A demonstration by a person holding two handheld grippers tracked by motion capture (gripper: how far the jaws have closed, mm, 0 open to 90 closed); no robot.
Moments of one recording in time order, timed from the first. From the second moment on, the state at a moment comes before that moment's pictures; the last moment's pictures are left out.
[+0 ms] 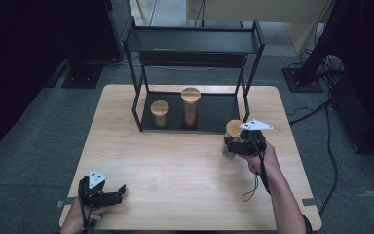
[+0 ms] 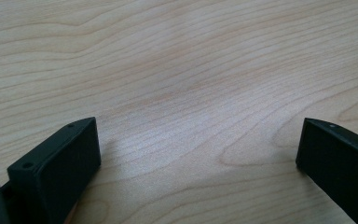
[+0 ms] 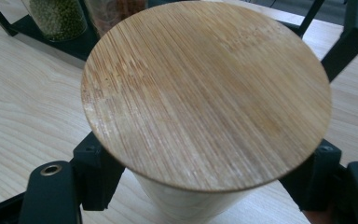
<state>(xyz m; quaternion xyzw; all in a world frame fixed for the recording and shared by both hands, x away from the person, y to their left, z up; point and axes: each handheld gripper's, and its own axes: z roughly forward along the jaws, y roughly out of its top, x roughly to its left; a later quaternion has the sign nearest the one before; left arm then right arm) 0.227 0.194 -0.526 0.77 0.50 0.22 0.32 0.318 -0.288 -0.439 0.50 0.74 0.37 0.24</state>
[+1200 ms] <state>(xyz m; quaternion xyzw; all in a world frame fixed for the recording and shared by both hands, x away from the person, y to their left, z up) 0.227 0.194 -0.526 0.77 0.50 0.22 0.32 0.353 -0.267 -0.427 0.50 0.75 0.37 0.24</state>
